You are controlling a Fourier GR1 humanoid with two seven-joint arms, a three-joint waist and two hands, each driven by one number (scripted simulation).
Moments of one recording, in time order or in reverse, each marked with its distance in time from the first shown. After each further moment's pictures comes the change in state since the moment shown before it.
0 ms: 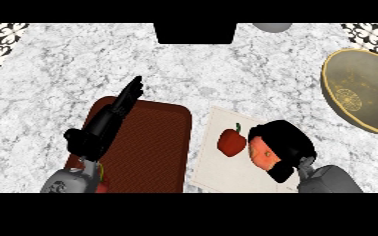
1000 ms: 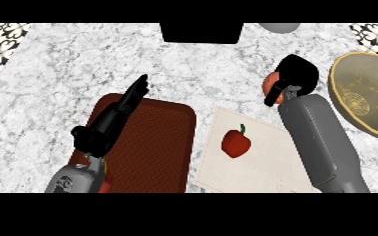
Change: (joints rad) left arm -0.026 -0.027 0.005 0.031 -0.019 -0.029 -0.016; right arm -0.464 0.211 -0.398 0.482 0.216 -0.293 0.635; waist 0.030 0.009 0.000
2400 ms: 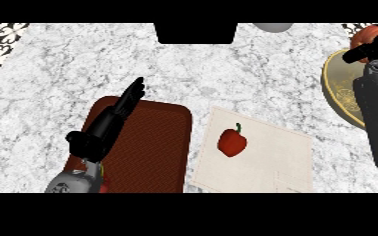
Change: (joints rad) left arm 0.040 -0.019 0.020 -0.037 -0.021 -0.004 0.010; right arm -0.069 -0.271 -0.192 0.013 0.266 -0.436 0.032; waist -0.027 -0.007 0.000
